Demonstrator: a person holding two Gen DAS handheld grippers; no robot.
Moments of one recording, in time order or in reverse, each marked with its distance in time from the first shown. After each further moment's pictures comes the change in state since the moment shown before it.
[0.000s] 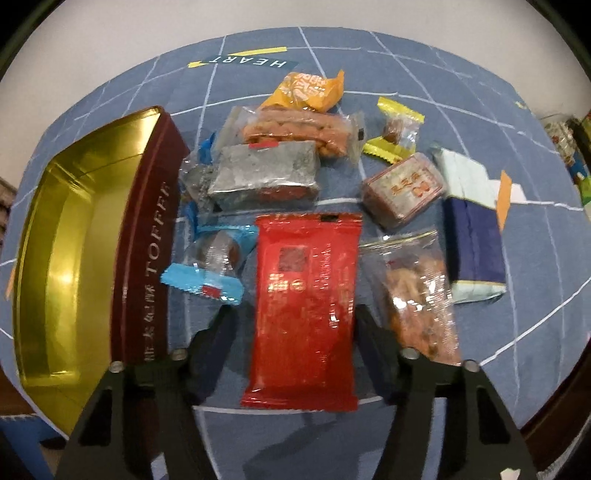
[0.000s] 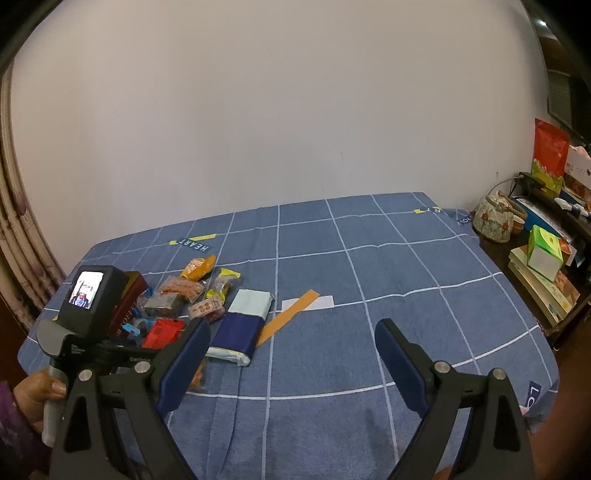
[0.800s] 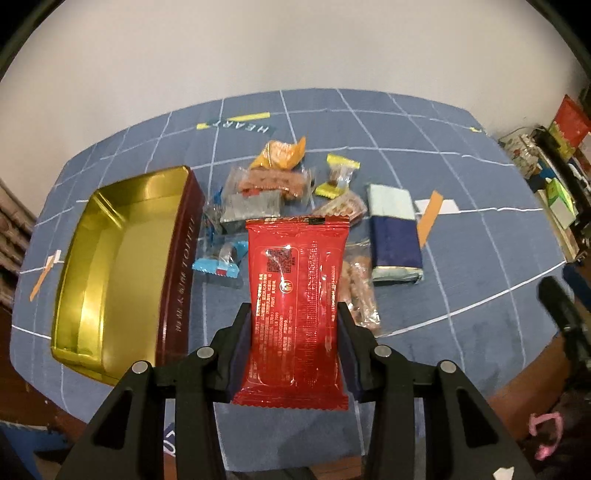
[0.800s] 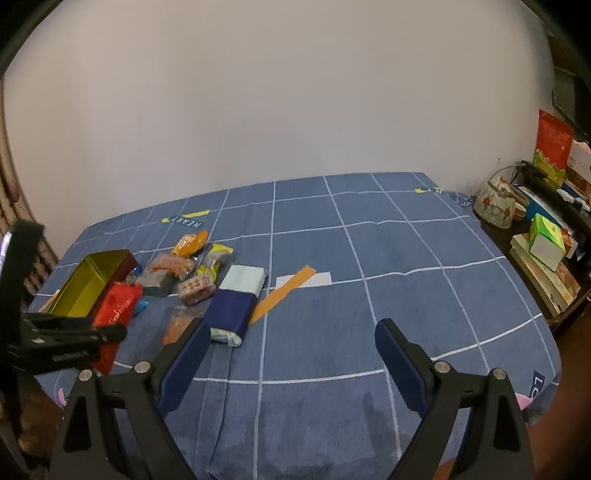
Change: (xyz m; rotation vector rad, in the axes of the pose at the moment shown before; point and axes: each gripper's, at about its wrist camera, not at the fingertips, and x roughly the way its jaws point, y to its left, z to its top) left arm -0.095 -0.023 -0.044 0.037 -0.192 0.004; right arm 0.018 -0.001 -0.012 -0.012 0.079 -0.013
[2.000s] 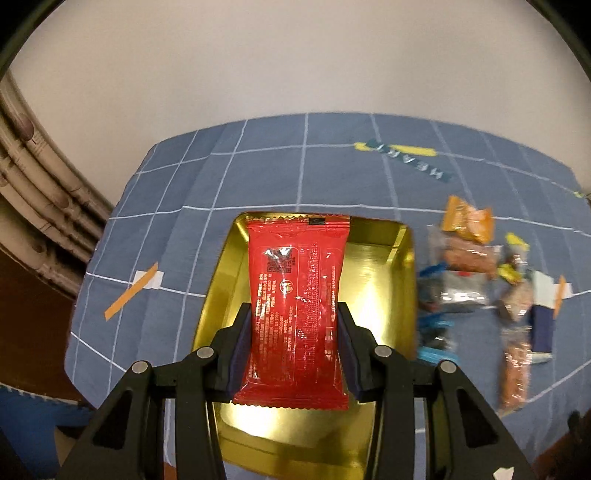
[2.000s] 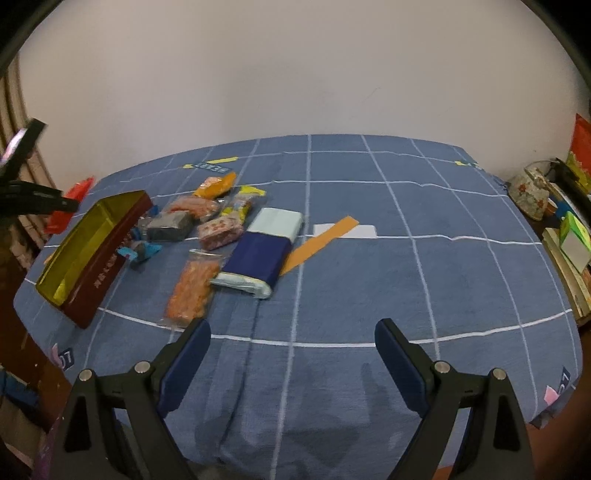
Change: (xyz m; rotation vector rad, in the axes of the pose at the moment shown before) left arm 0.026 0.173 0.067 -0.138 0.023 0.253; right arm 0.034 0.030 -0.032 -0.103 0.129 0.080
